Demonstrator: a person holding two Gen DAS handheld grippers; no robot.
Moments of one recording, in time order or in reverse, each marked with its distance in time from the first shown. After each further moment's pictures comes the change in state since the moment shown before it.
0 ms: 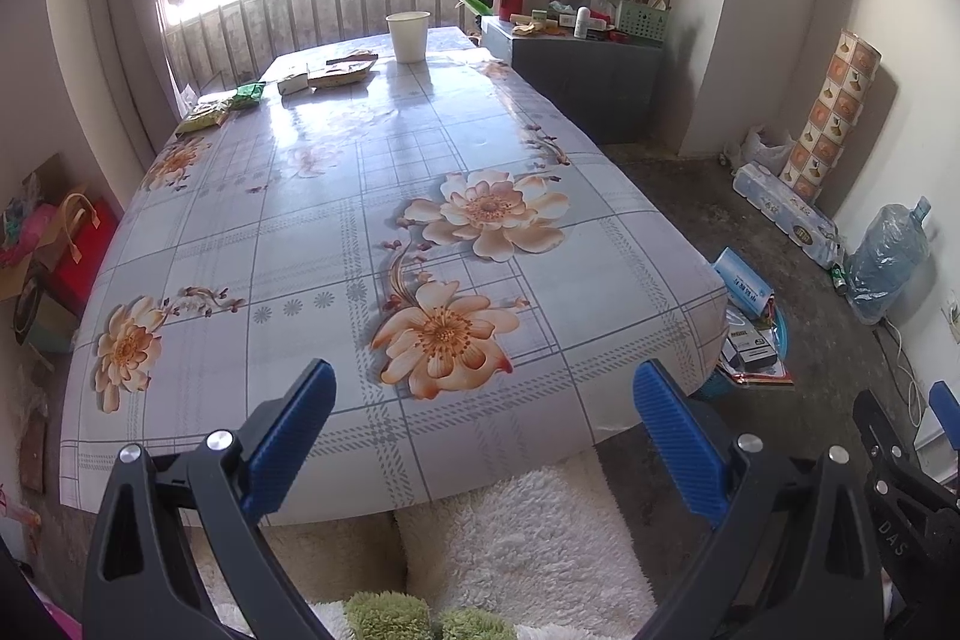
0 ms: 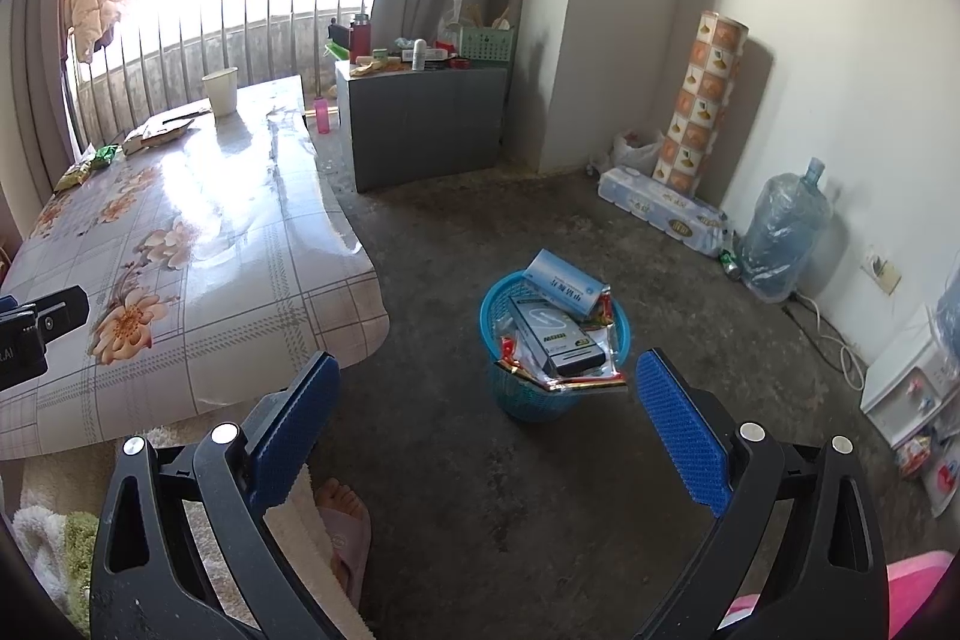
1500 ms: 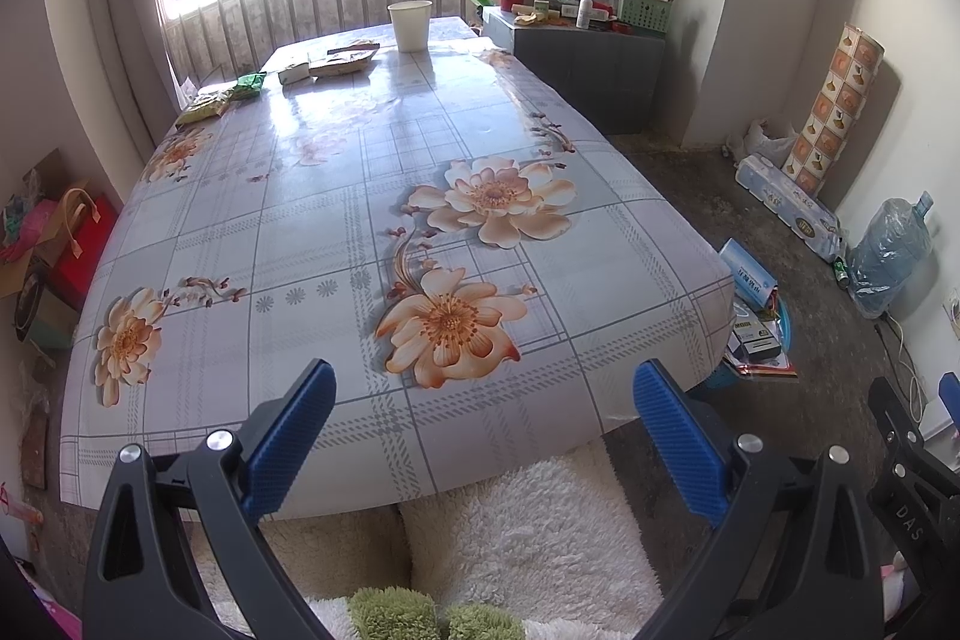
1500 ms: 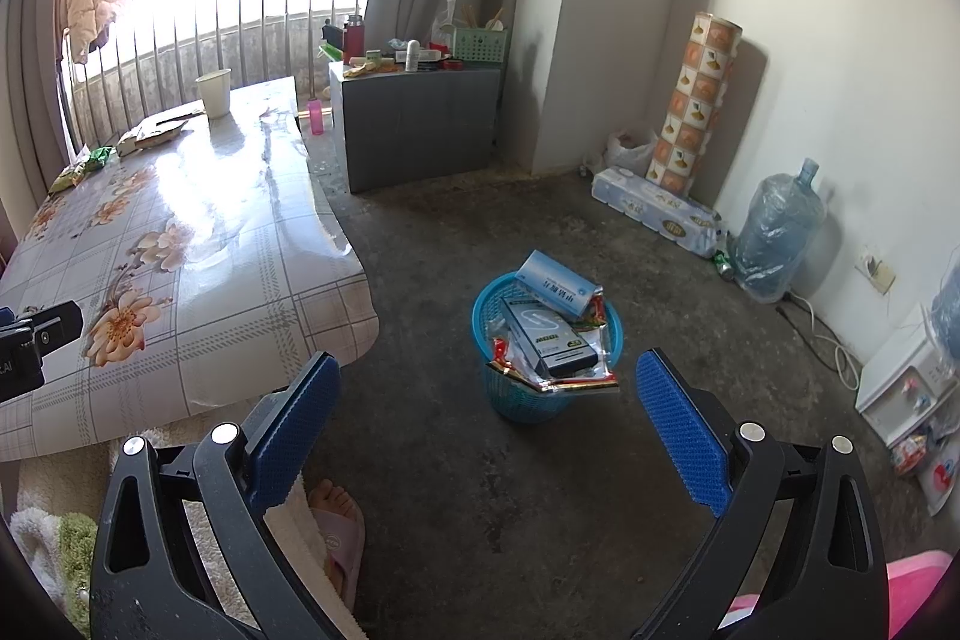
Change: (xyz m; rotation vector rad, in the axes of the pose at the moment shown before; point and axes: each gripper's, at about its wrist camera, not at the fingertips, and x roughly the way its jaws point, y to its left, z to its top) left arm 0.003 0.002 -0.006 -0.001 0.019 0.003; right arm -0.005 -0.005 0.002 0.009 -0.003 -0.013
